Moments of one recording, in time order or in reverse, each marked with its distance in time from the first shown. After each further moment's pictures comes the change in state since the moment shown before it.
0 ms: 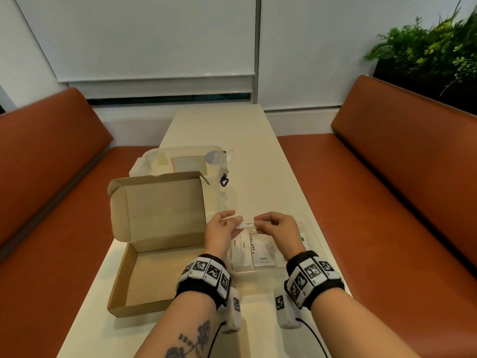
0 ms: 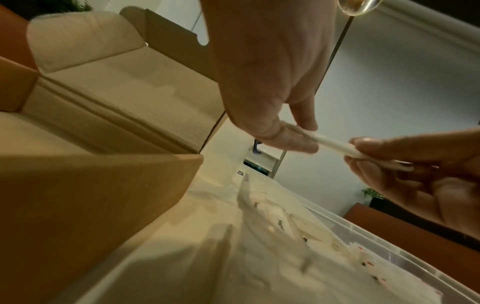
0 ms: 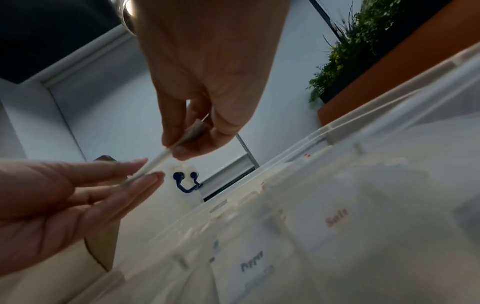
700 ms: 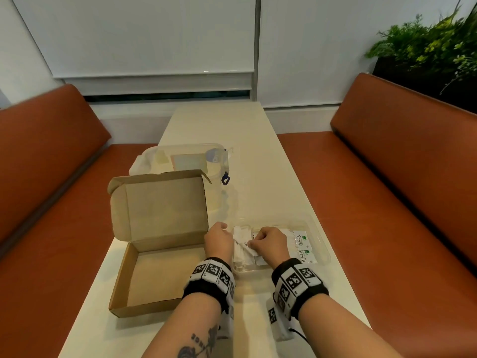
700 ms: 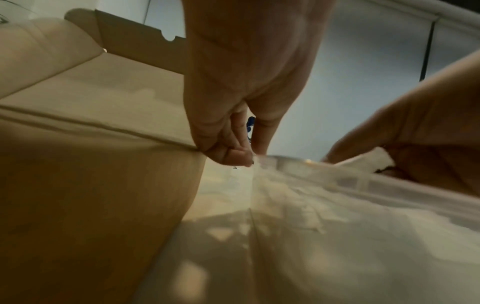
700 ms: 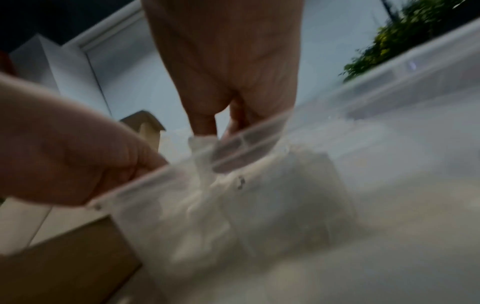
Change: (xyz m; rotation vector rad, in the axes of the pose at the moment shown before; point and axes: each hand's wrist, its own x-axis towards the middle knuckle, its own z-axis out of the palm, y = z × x) left_hand 0.012 -0.021 -0.014 0.819 0.185 0.041; right_hand -0.004 0.026 0.031 -0.544 0.052 0.169
